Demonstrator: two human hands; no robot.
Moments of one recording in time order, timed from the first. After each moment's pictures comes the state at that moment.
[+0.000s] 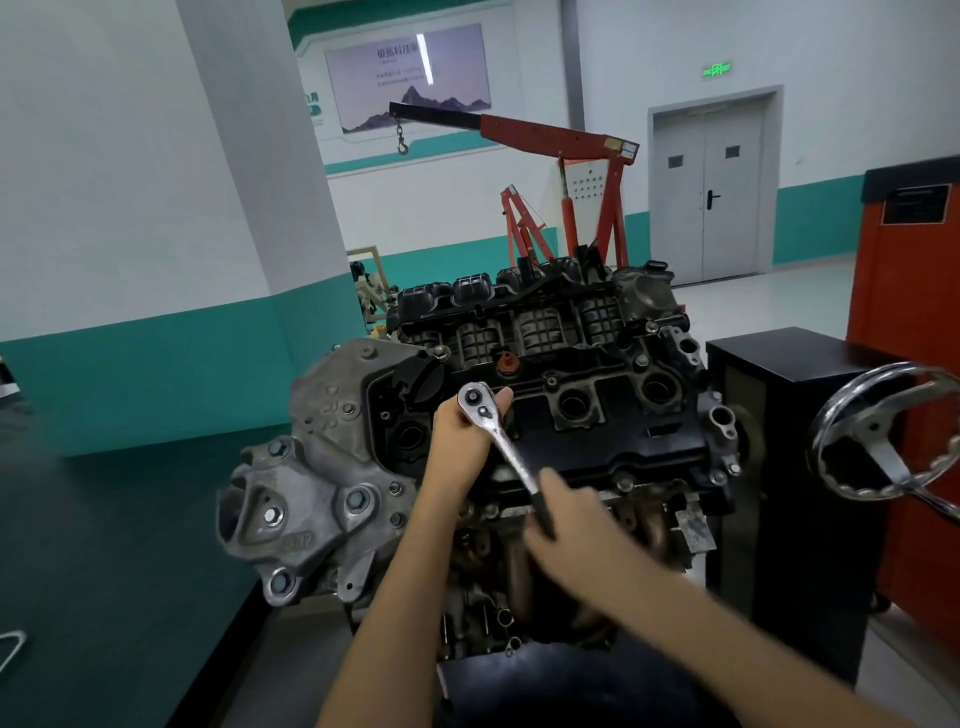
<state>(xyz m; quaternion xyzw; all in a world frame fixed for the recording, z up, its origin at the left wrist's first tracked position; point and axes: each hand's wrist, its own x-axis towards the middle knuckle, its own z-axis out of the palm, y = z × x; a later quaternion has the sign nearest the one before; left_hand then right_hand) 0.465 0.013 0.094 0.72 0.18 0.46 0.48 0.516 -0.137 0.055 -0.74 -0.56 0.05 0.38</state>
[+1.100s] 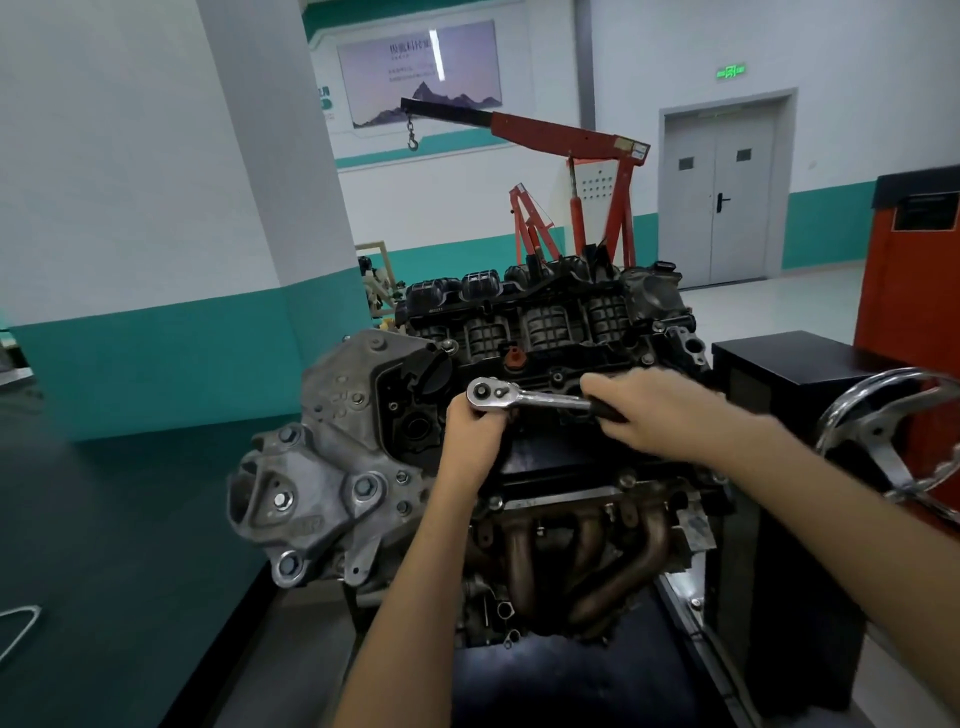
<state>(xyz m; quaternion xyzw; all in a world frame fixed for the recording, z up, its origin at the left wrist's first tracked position) 0.468 0.008 0.091 0.72 0.19 0.48 0.47 0.607 -0.151 0.145 -0.74 -0.64 -0.18 0.08</state>
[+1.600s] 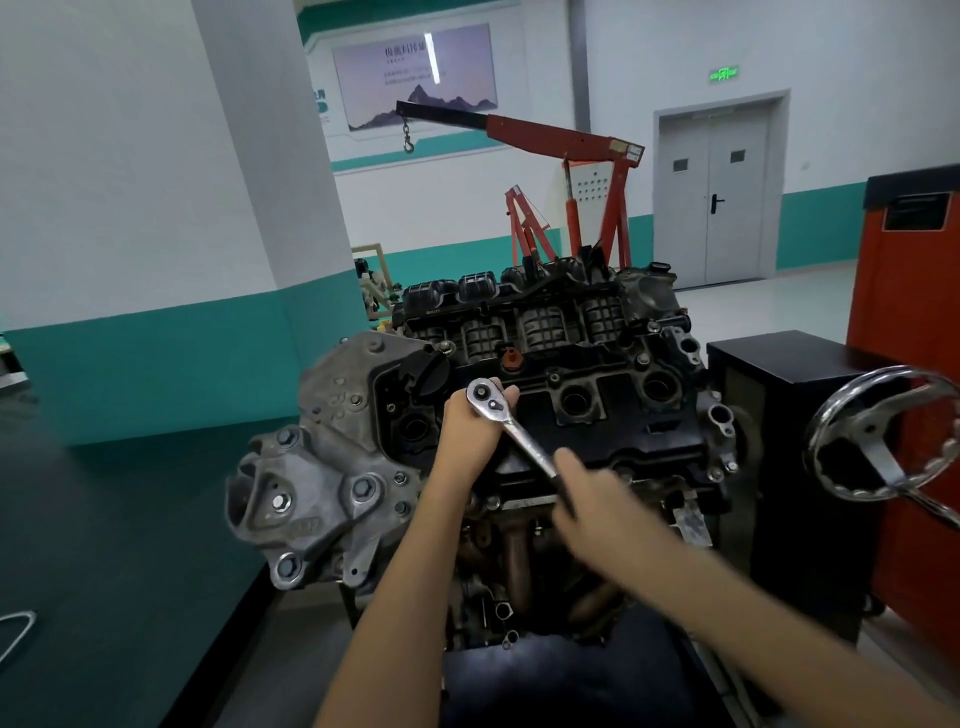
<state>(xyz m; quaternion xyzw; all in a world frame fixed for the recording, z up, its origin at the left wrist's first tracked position) 0.471 0.014 0.096 0.72 0.21 0.45 0.48 0.529 -0.150 0.067 -0.77 -0.56 -0.01 0.30</state>
